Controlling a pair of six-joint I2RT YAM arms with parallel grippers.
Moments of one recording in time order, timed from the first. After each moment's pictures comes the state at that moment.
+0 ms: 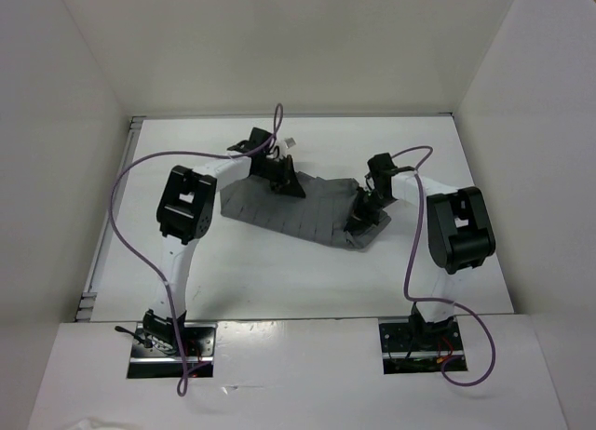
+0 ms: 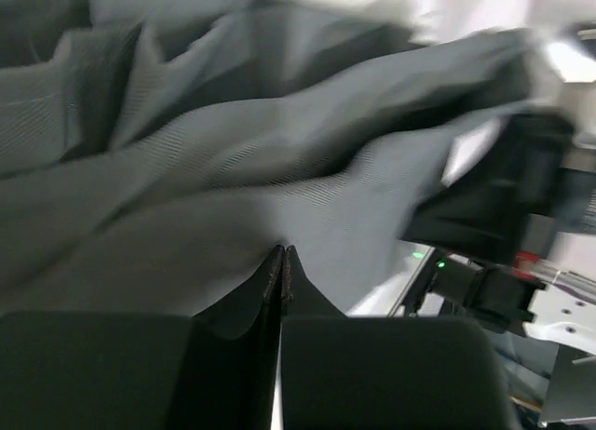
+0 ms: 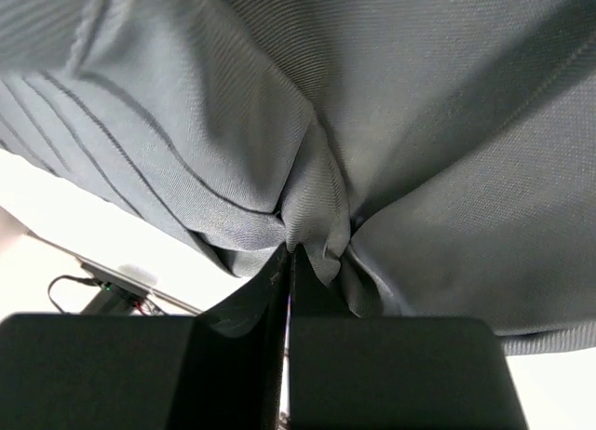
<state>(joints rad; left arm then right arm) -0.34 2.28 1.74 -0.40 0.79 -0.50 0.22 1.81 1.11 -0.62 -0.42 0.58</state>
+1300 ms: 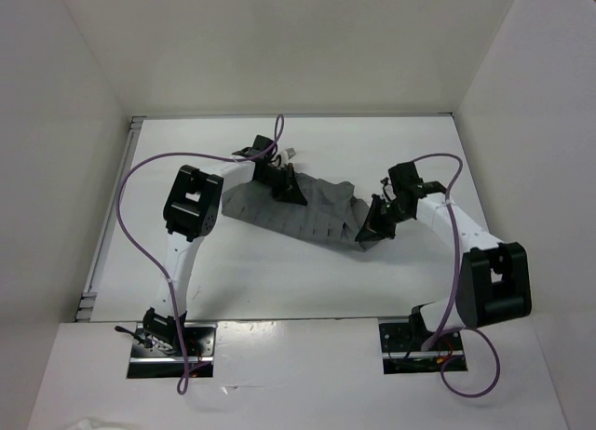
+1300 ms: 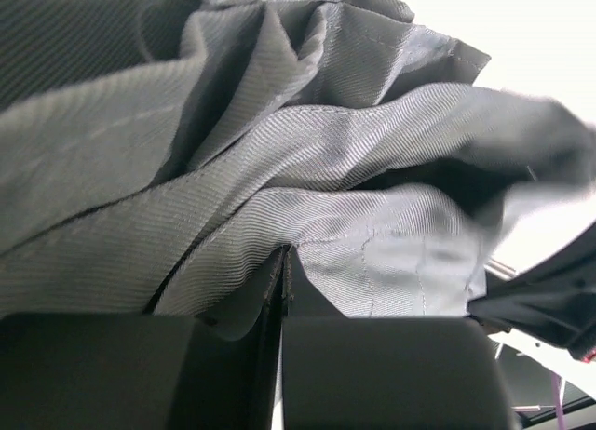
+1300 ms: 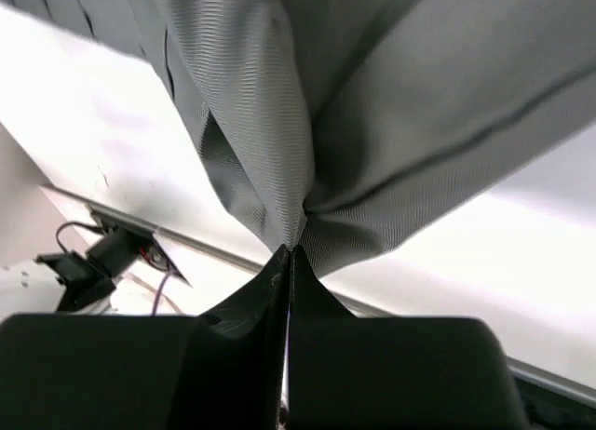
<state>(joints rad) -0.36 2.39 1.75 -0.41 0.82 -0.59 0.18 1.43 0.94 -0.75 -0.46 0.56</state>
